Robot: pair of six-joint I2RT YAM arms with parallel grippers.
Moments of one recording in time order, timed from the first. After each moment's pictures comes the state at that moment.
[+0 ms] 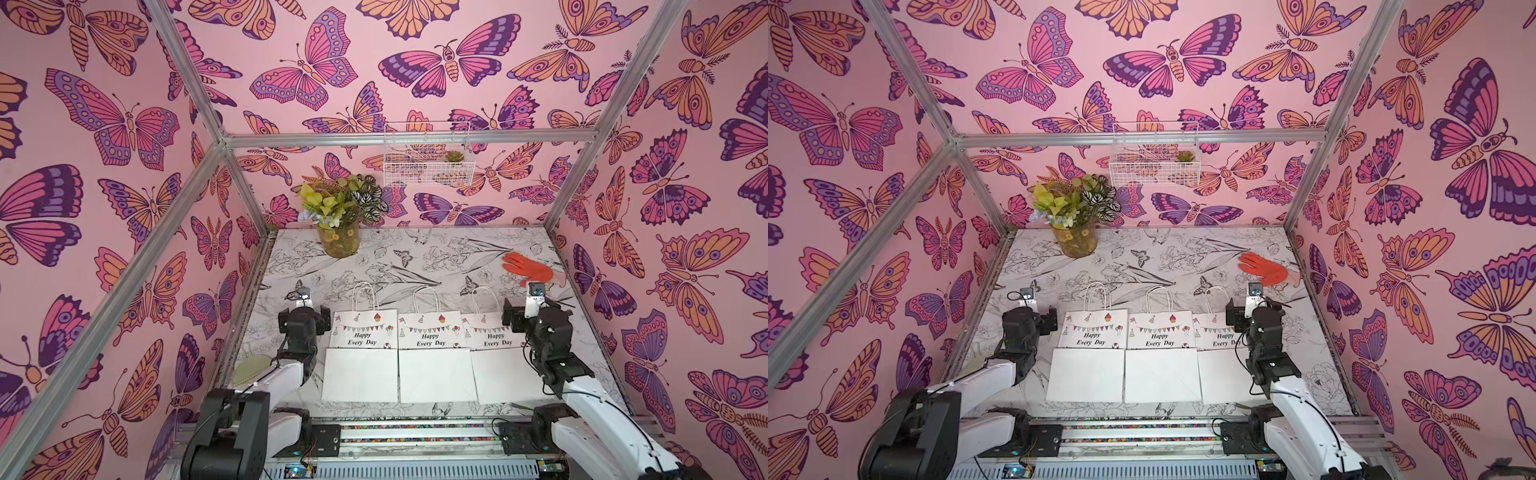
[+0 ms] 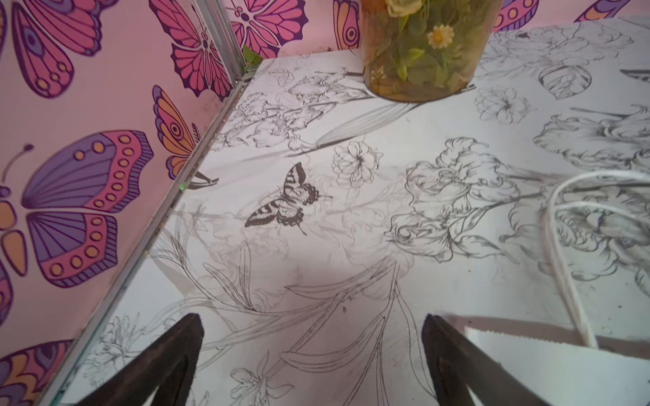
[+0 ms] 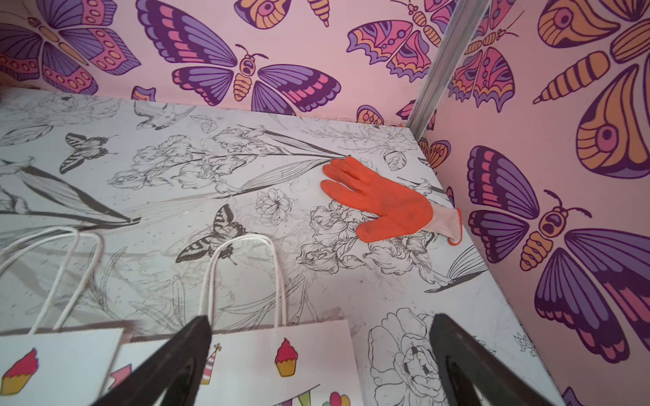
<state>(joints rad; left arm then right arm) -0.09 1.23 0.24 0.53 -0.33 0.03 0.13 0.83 0.32 0.18 0.23 -0.05</state>
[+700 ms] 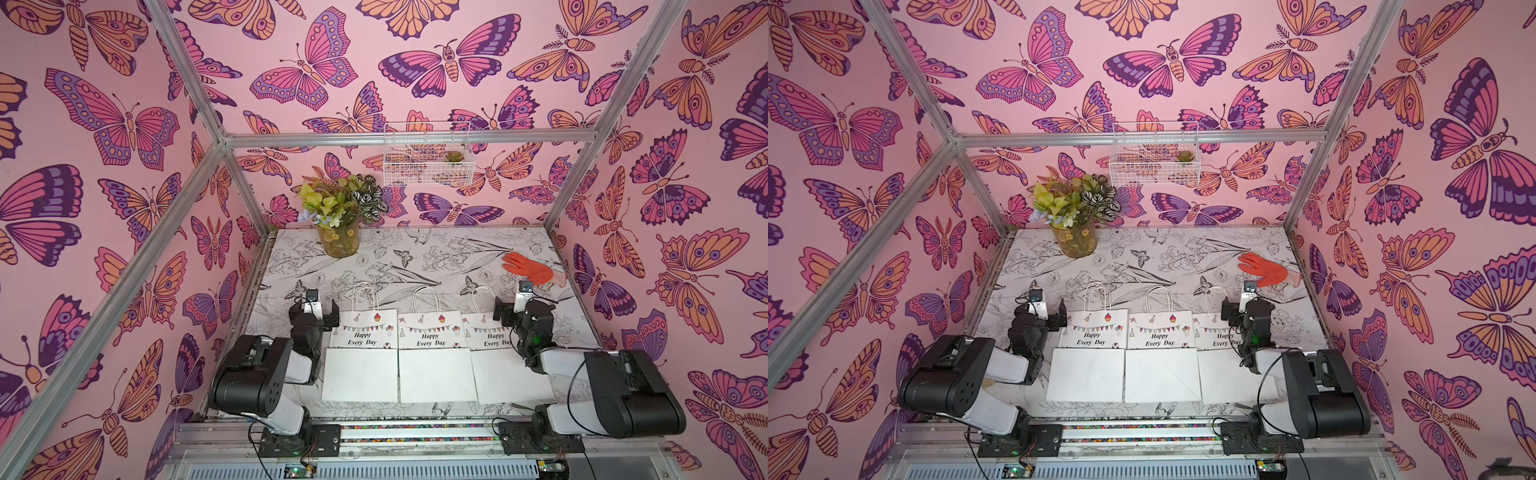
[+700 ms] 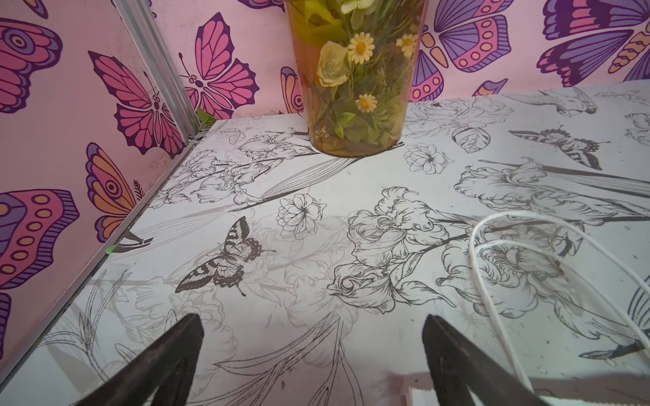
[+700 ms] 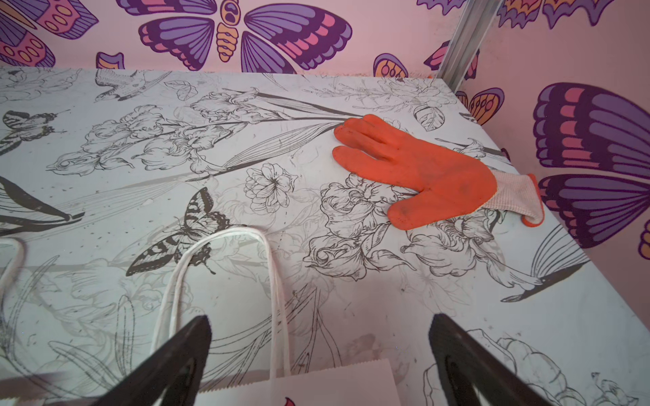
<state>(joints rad) -0.10 1.56 0.20 1.11 -0.18 0.07 0.06 1.42 0.29 0.75 0.13 0.00</state>
